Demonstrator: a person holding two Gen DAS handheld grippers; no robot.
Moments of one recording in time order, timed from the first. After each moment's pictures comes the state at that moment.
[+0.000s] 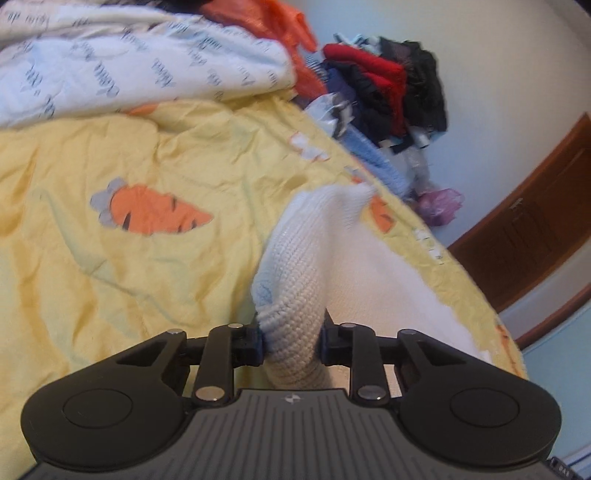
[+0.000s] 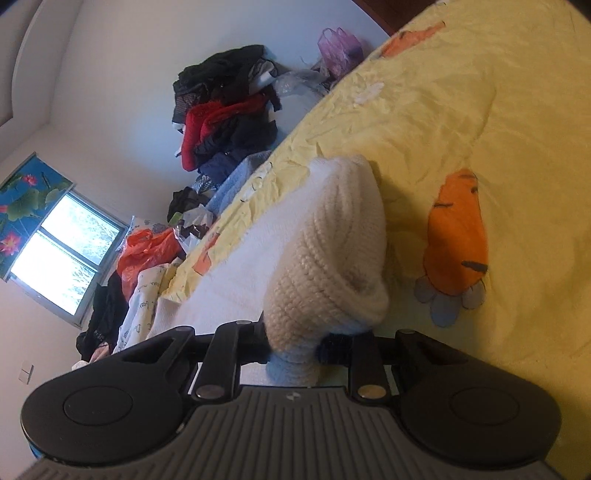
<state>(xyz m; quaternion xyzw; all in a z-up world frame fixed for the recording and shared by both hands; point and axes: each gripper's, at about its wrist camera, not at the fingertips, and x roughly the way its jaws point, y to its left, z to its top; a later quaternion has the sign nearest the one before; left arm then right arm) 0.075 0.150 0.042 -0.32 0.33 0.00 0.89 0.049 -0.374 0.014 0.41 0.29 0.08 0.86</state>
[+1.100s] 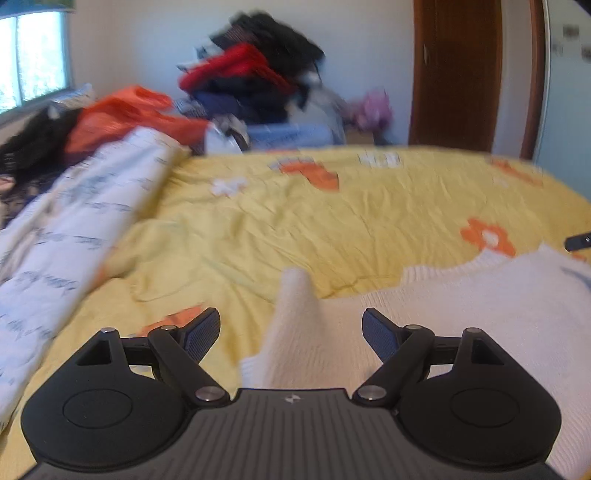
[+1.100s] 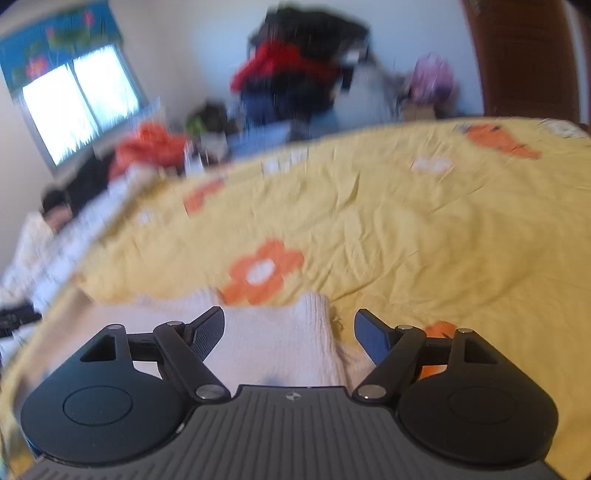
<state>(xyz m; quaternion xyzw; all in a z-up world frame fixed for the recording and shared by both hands) 0.092 0.106 0.079 0.07 0.34 -0.09 0.93 0.110 -0.381 0.061 0.12 0.37 0.14 0.91</state>
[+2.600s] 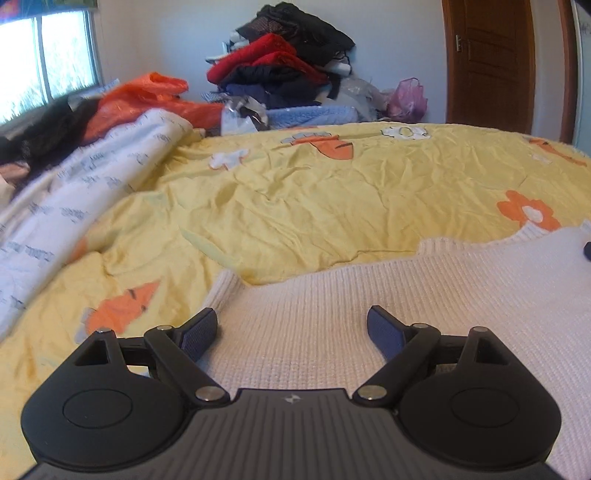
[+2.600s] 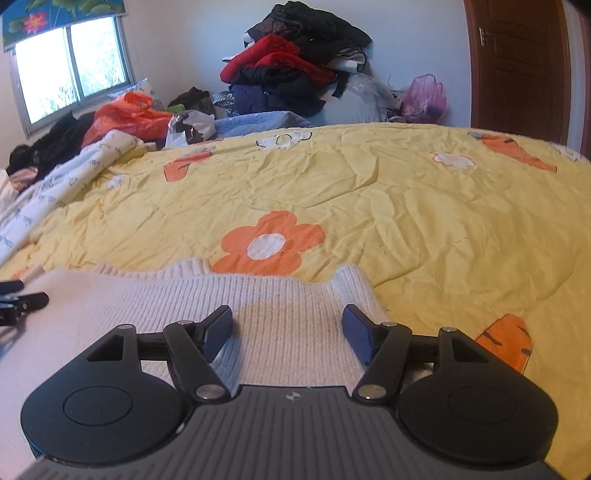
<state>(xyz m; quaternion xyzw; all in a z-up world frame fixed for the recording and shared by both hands) 0.086 0.057 0.024 0.09 0.32 0.00 0.94 0.104 -0.305 0.020 0.04 0.33 0.09 0.94</state>
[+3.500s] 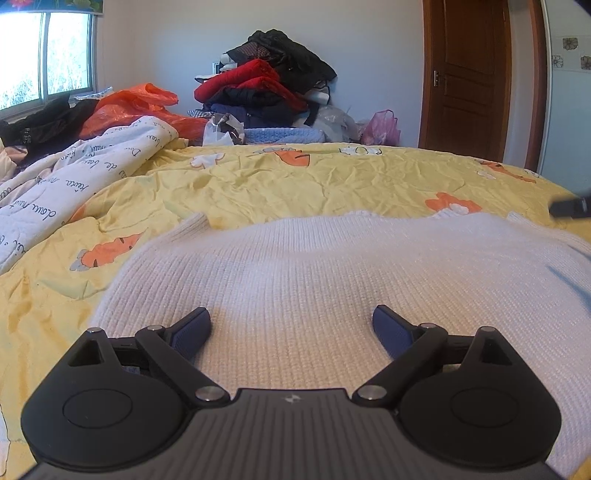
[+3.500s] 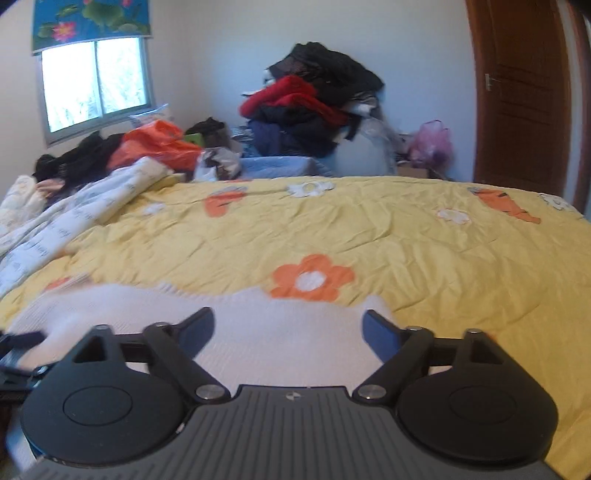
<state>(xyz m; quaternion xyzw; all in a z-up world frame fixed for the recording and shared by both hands) -0.002 0.048 0.011 0.02 0.28 -0.06 0.96 0.031 -0.279 0.073 0.02 0.28 0.11 0.95</state>
